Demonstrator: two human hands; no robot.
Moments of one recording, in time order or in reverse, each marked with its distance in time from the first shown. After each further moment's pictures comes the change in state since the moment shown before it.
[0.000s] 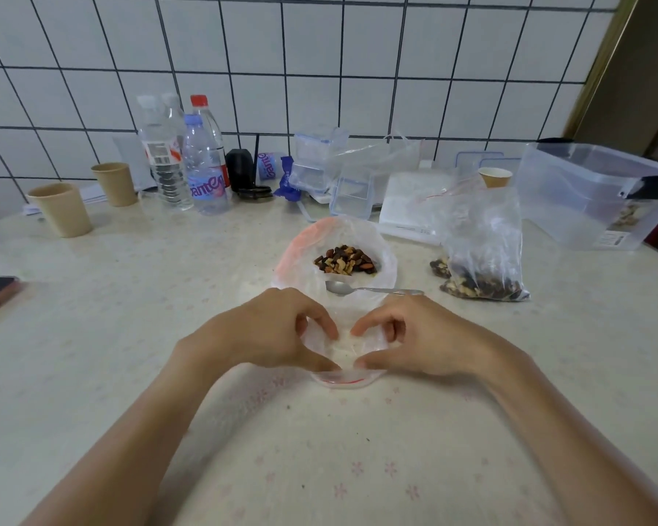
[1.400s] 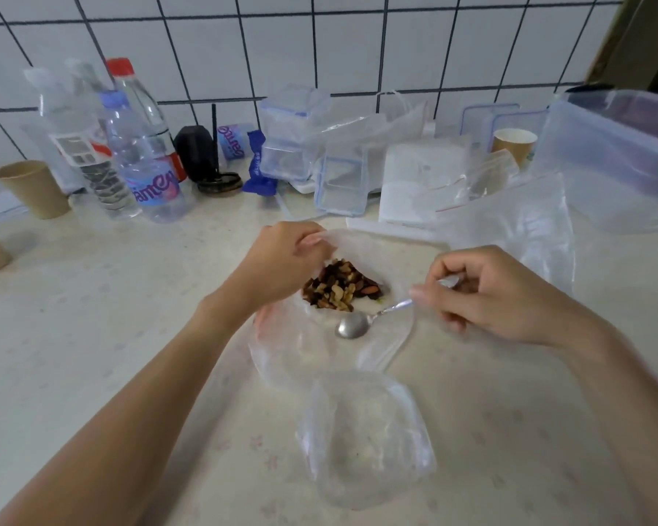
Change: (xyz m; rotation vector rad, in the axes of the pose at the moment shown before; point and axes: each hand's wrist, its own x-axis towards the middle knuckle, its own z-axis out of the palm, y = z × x) left_hand 0.171 -0.042 -0.037 -0.315 0.336 0.074; right_hand 0.052 0.053 -0.065 0.433 0.209 0.094
